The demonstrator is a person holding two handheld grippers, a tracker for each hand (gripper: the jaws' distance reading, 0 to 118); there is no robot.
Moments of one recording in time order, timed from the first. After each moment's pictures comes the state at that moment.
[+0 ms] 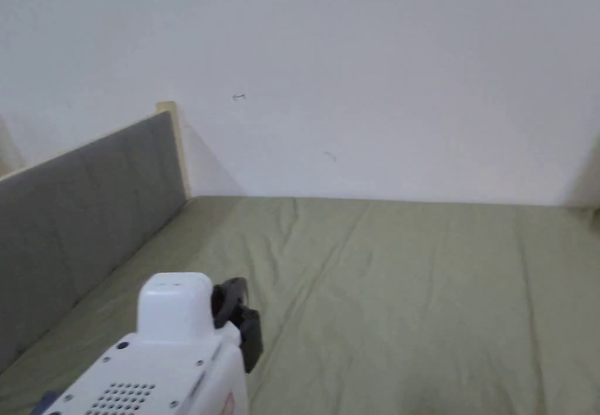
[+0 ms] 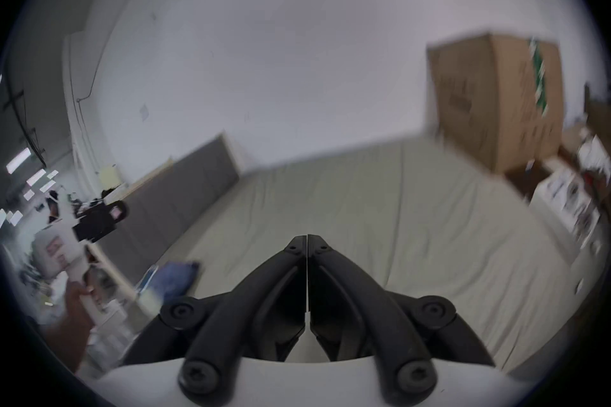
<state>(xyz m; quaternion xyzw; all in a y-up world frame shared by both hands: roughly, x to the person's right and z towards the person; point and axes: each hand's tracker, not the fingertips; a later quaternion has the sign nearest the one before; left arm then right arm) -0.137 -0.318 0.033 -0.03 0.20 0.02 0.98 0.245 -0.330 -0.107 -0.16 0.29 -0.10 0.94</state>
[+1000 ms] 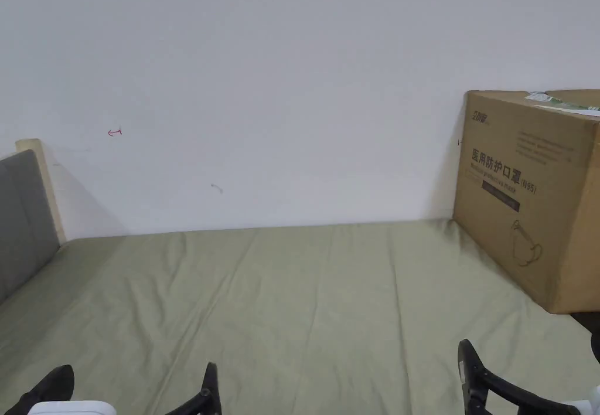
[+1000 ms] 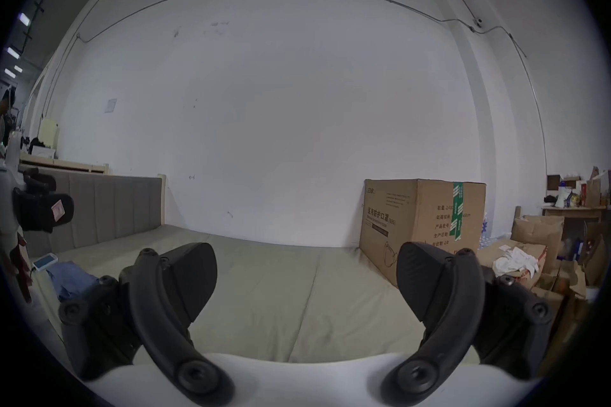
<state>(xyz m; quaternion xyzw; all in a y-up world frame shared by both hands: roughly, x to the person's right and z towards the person) -0.078 -0.351 0.054 0.03 0.15 -0.02 0.99 0.244 -0.356 -0.034 0.07 0.13 0.03 0.99</state>
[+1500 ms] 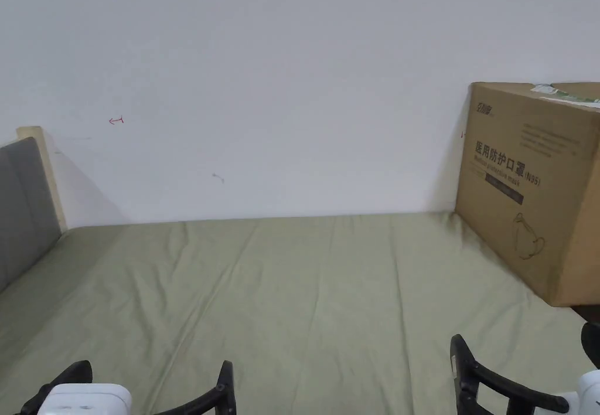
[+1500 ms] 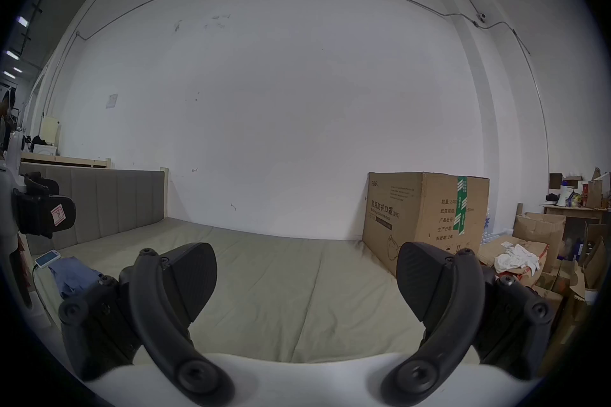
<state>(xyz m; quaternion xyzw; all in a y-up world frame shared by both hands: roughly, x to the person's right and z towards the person) -0.080 -0.352 0.049 -0.01 0.13 0.00 0.99 0.233 -0.358 -0.035 0.05 0.14 0.03 0.99</state>
